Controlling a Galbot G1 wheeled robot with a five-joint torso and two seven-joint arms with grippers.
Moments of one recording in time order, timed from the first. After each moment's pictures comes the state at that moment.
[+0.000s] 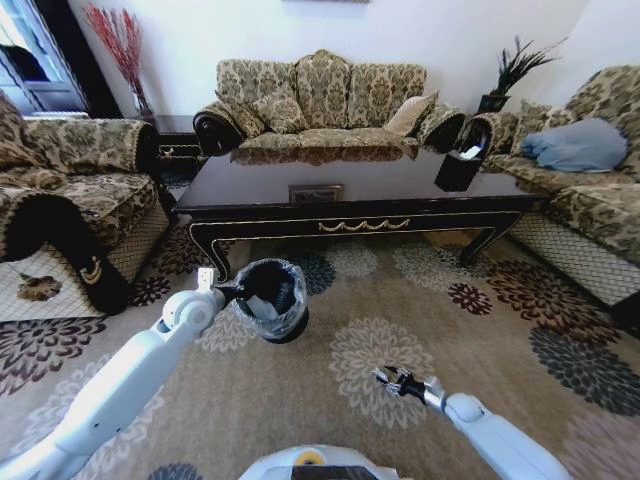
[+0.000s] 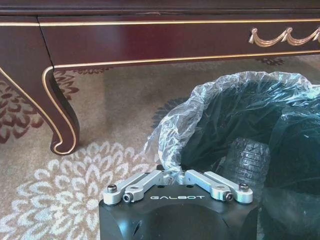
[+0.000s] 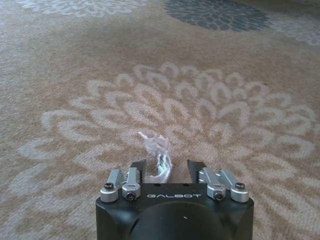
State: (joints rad) left arm 0.79 -0.82 -0.13 -1.88 -1.13 0.74 -0.48; right arm -1.03 0.87 -0.02 0.94 0.34 0.31 -0.52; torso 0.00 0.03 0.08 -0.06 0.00
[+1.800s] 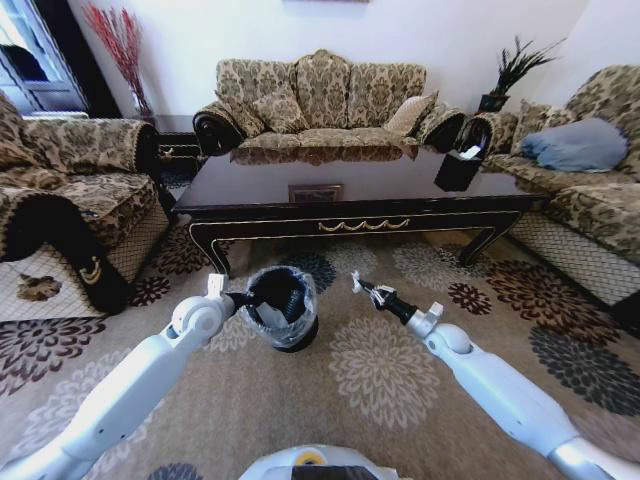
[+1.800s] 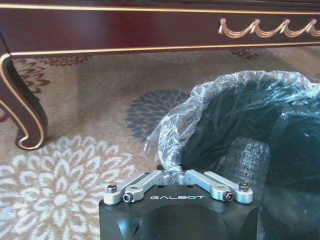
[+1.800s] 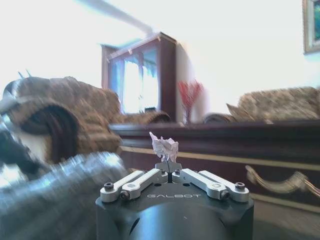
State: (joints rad) left arm 0.78 -0.86 -0.06 -1.90 -1.15 0.74 -0.49; right arm -0.79 0.78 -0.05 1.49 0.89 0.40 -0.54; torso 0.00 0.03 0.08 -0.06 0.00
